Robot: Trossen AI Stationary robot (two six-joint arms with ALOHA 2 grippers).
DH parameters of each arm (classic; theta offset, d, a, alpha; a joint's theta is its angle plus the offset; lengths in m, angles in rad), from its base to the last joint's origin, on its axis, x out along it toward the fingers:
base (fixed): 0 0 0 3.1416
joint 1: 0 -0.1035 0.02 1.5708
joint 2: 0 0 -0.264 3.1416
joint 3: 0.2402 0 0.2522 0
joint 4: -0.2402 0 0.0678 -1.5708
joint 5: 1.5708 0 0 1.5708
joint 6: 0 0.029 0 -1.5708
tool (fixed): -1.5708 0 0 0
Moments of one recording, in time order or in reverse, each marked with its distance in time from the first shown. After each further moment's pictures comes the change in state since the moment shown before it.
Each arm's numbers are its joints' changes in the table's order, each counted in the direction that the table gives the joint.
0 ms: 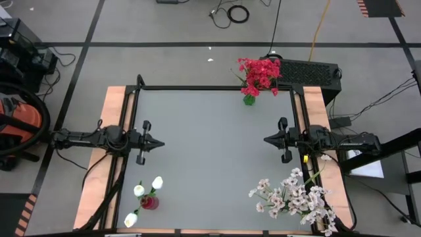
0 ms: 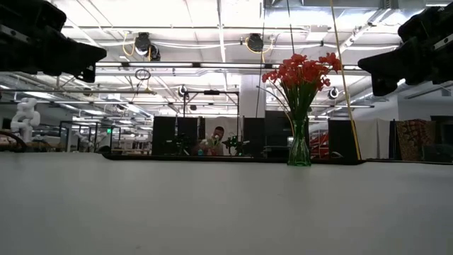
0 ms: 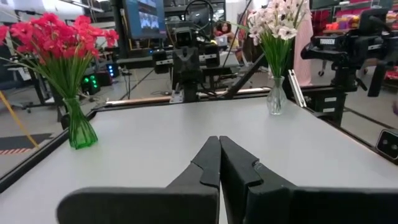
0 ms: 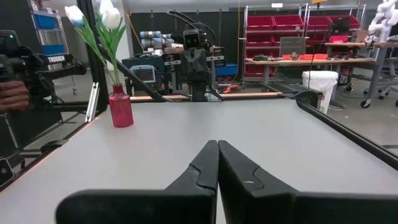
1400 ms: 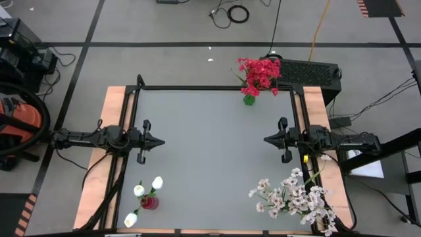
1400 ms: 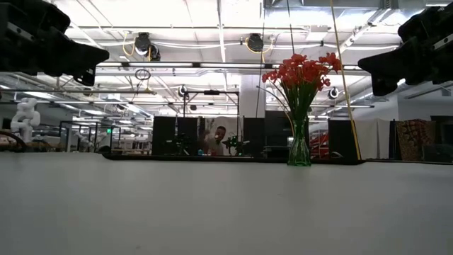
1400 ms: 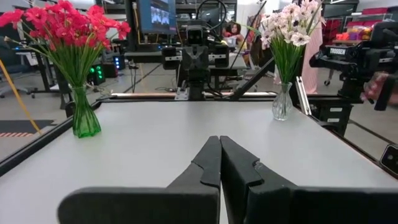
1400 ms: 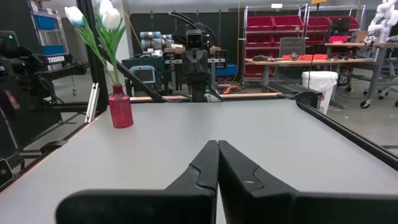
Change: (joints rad) left arm 0.000 0.006 -0.002 -0.001 0.036 -0.080; right arm 0.000 0.000 0.000 0.006 0.000 0.000
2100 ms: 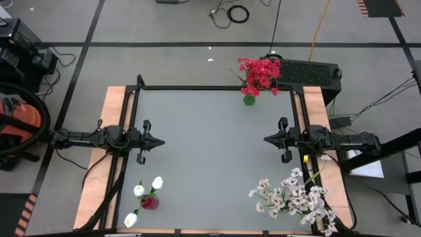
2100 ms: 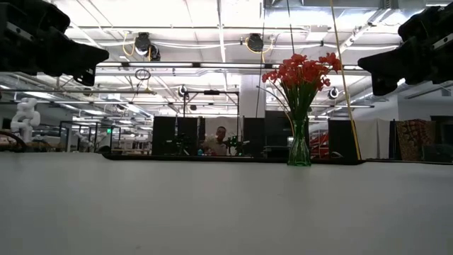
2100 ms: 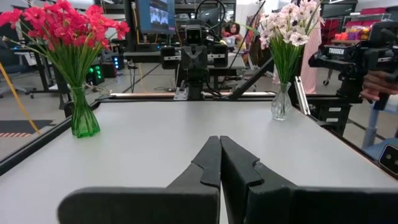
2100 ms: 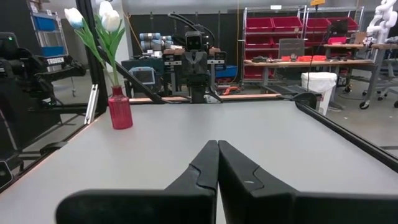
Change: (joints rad) left arm 0.000 0.000 -0.001 0.001 -0.004 0.001; right arm 0.000 0.000 0.000 0.007 -0.003 0.000
